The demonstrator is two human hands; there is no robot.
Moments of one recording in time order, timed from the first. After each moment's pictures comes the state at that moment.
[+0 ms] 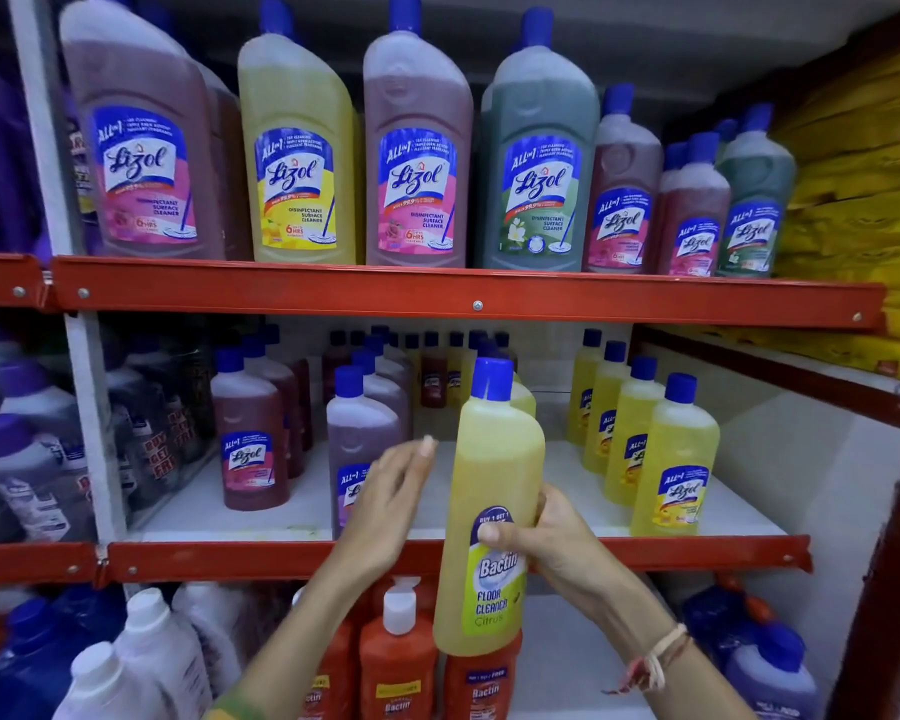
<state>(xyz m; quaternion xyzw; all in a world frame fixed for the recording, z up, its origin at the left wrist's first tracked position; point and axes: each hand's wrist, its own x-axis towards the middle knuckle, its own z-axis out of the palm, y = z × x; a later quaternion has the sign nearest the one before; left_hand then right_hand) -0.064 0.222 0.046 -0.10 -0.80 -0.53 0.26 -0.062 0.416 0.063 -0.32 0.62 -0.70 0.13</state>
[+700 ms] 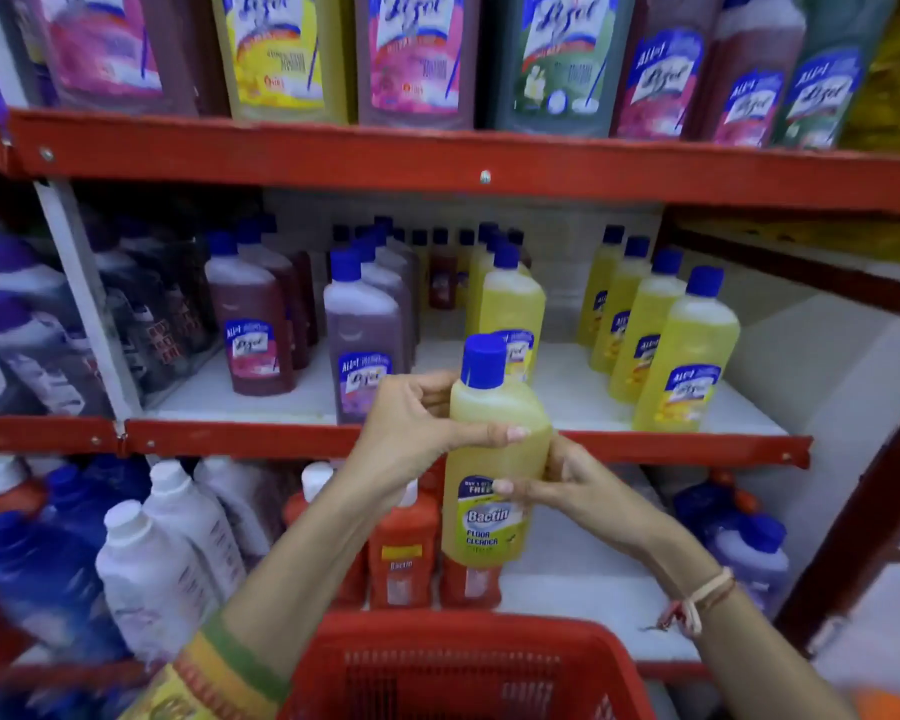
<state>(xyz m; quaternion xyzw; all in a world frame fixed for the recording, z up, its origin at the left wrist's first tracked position) 0.004 0.275 0.070 -0.09 -0.71 -0.68 0.15 -0.049 0.448 0.024 -0.30 0.69 -0.63 0.17</state>
